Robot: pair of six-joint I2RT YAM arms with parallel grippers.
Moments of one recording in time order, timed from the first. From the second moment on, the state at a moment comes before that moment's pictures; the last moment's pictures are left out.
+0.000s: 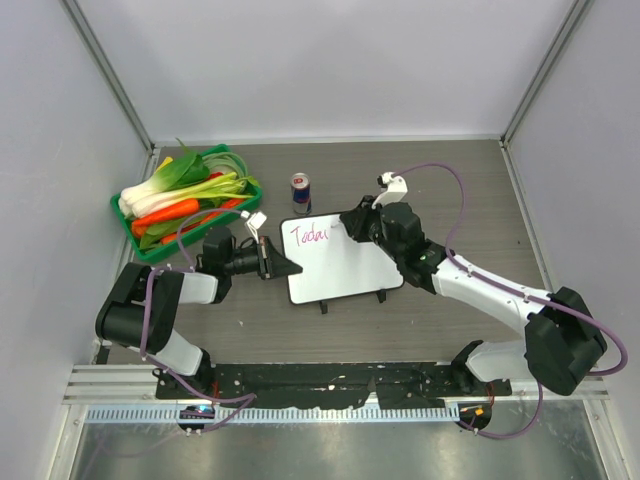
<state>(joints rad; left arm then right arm) -0.24 1.55 0.42 0.78 1.00 -0.68 0.70 1.30 0.80 0.25 0.17 0.55</state>
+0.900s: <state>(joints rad) -0.24 1.55 0.42 0.78 1.00 -0.68 0.70 1.30 0.77 0.24 0.13 0.55</state>
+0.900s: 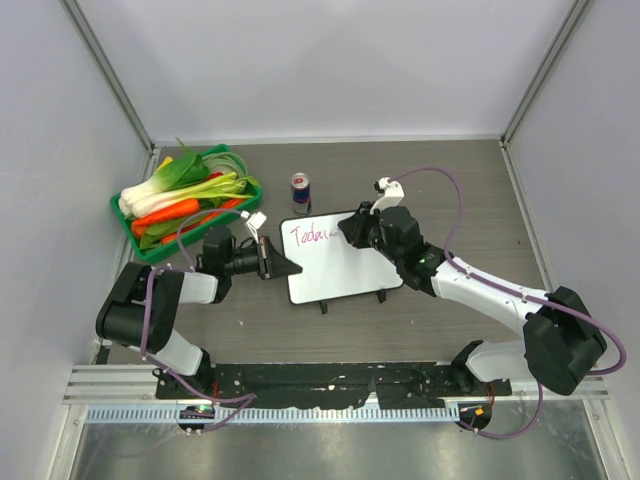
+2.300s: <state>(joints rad) -0.24 1.56 0.42 0.78 1.00 -0.68 0.70 1.31 0.76 0.27 0.10 0.55</state>
